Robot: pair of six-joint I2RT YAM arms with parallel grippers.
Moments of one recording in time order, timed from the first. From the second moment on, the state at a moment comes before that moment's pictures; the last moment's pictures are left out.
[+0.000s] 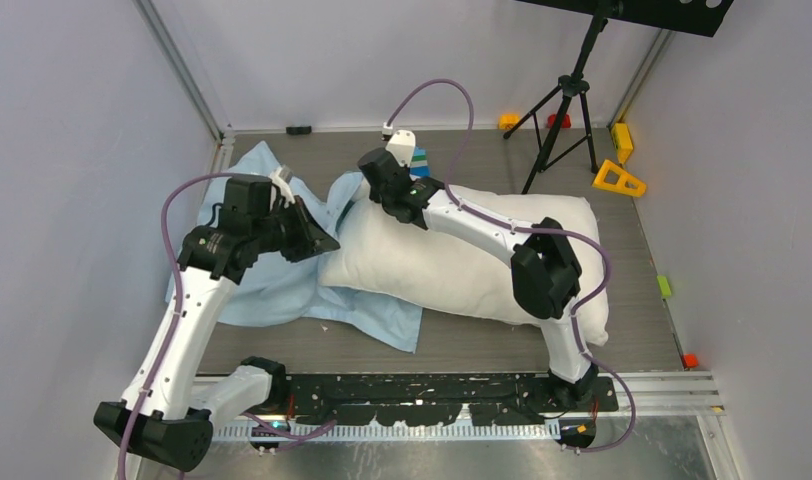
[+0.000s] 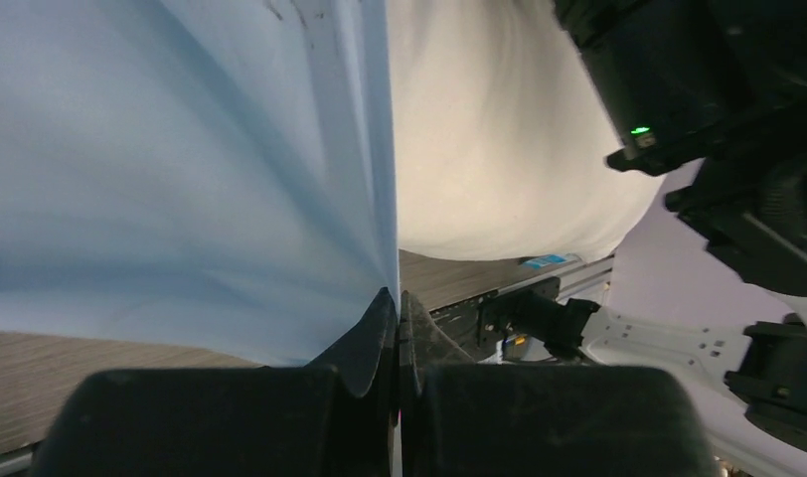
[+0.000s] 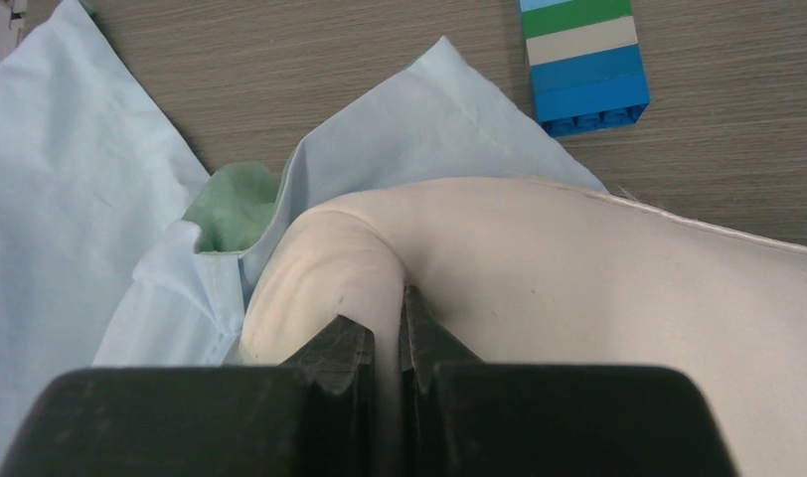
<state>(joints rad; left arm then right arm) -0.27 1.02 1.20 -0.95 0.36 -0.66 0.83 2.07 1.81 -0.34 0.57 0.65</state>
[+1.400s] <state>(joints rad) -0.38 1.20 0.90 -0.58 0.30 -0.88 0.80 1.77 1.35 -0.06 0.21 0.82</state>
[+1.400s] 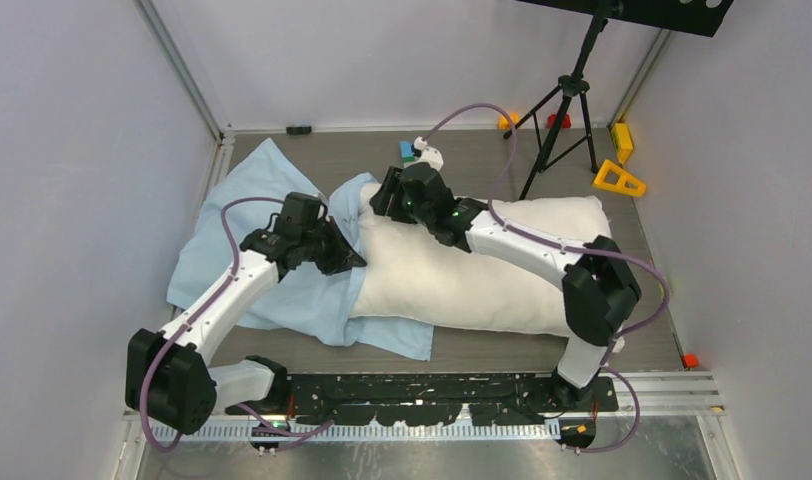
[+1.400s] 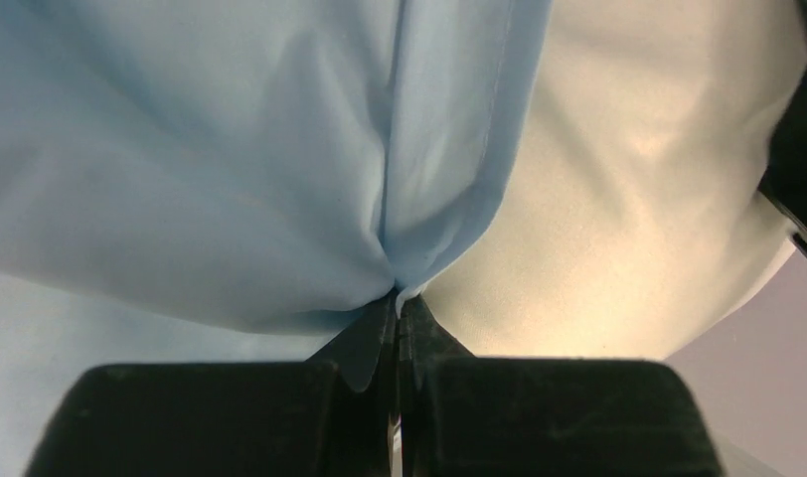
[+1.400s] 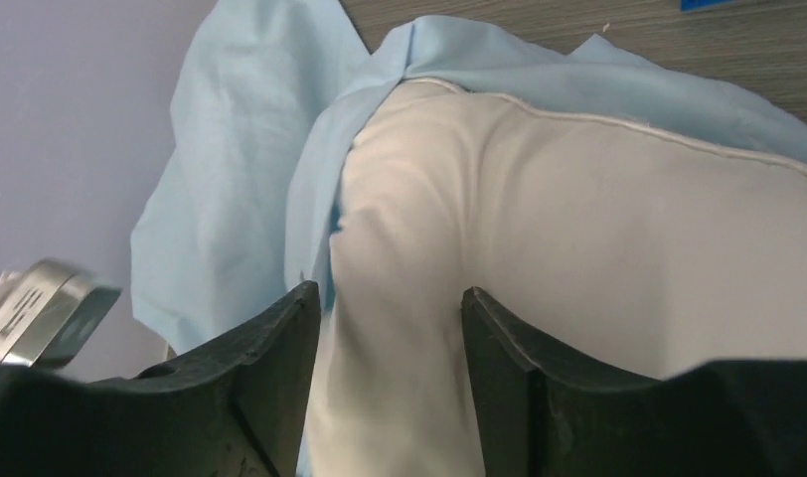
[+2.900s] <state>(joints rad) -0.46 1.19 1.31 -0.76 0.01 -0.69 1.01 1.68 0.85 0.52 0.13 0.86</state>
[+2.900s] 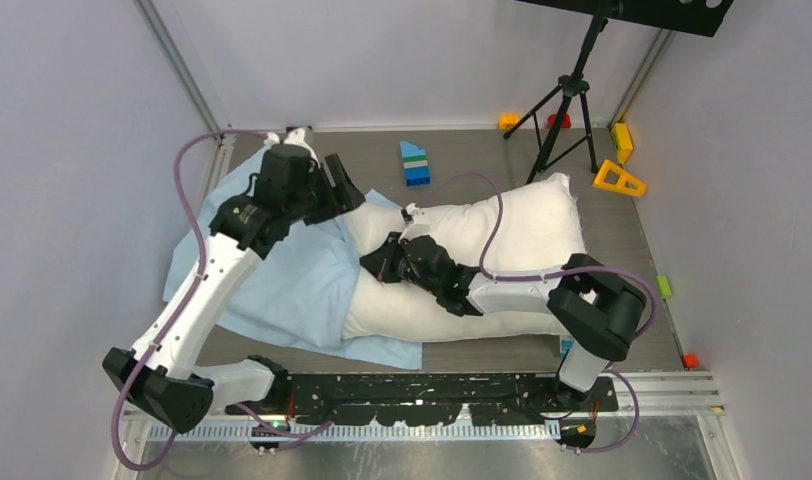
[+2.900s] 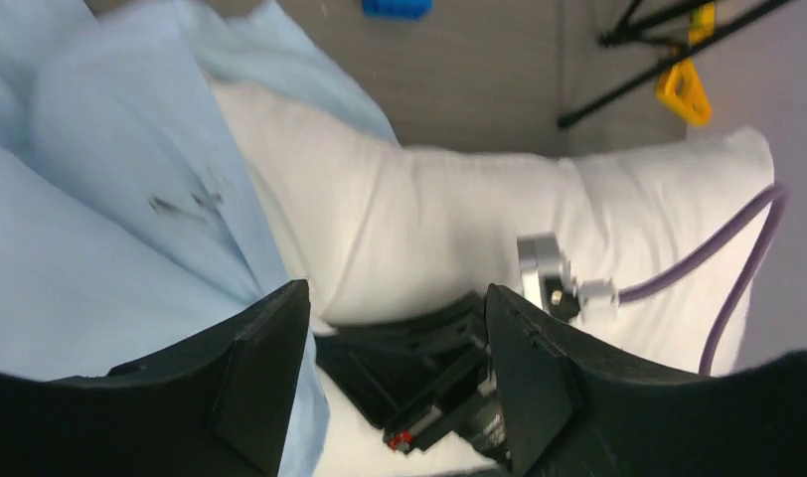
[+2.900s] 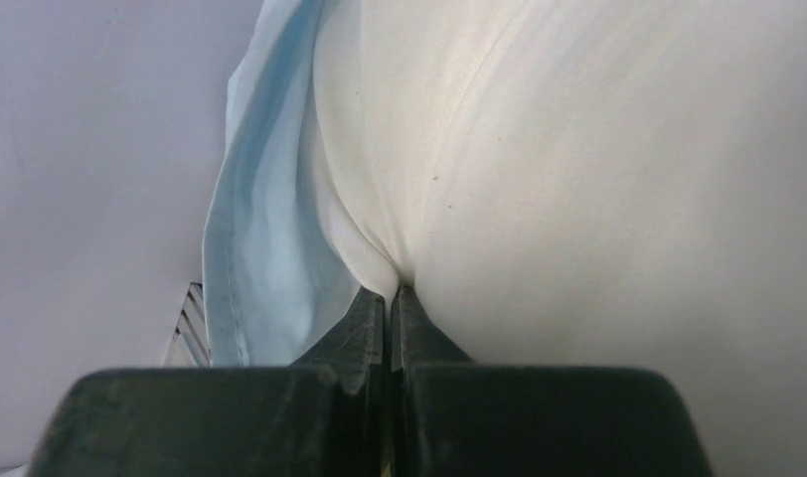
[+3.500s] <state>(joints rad) -0.39 1.73 1.56 -0.82 -0.39 -0.53 1.01 1.71 0.82 0.64 0.14 0.87</state>
